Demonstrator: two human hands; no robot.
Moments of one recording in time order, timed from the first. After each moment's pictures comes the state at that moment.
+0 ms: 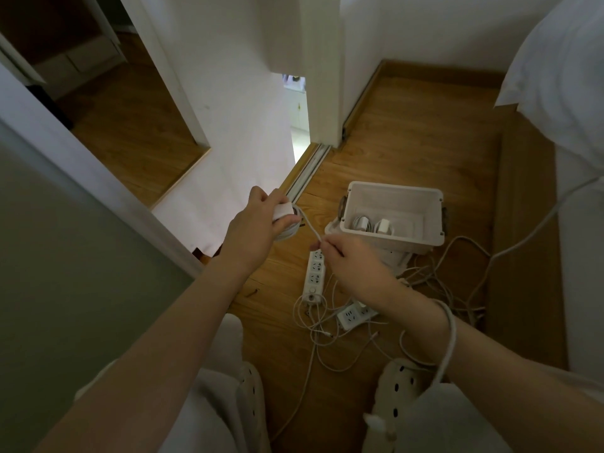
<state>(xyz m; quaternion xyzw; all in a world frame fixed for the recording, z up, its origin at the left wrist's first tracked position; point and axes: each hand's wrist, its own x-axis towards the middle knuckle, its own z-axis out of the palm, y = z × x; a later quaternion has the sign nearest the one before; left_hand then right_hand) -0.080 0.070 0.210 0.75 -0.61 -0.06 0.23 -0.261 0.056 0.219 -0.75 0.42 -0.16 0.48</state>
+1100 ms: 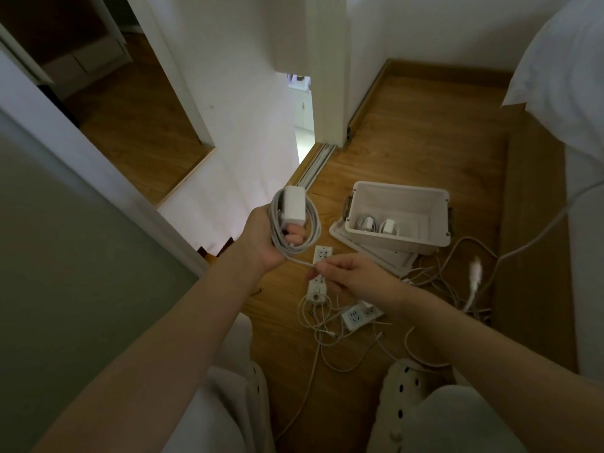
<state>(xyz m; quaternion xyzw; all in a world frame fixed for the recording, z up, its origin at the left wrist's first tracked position) -0.095 0.069 0.227 0.38 -0.01 -0.74 0.55 -0.270 0.052 0.199 -0.67 0.31 -0.08 0.67</state>
